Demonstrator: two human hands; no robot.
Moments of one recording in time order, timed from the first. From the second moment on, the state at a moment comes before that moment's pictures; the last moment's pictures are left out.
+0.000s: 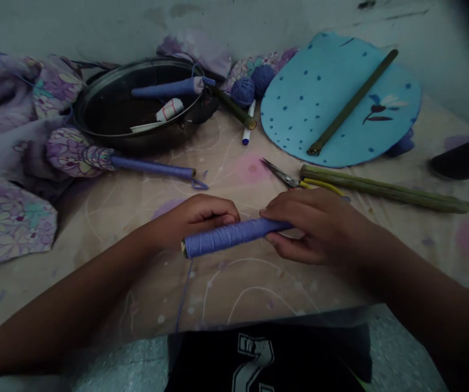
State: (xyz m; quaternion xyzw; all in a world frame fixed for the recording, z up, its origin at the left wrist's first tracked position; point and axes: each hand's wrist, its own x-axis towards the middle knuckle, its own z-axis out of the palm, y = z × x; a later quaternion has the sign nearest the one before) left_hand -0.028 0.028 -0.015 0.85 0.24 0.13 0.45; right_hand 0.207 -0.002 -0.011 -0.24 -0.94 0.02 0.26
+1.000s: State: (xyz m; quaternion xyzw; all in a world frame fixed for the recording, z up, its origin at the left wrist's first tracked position) left_hand -0.021 0.025 -0.019 0.89 0.25 0.07 0.38; right_hand 0.203 -0.010 -0.017 -0.22 -0.91 -0.05 0.34
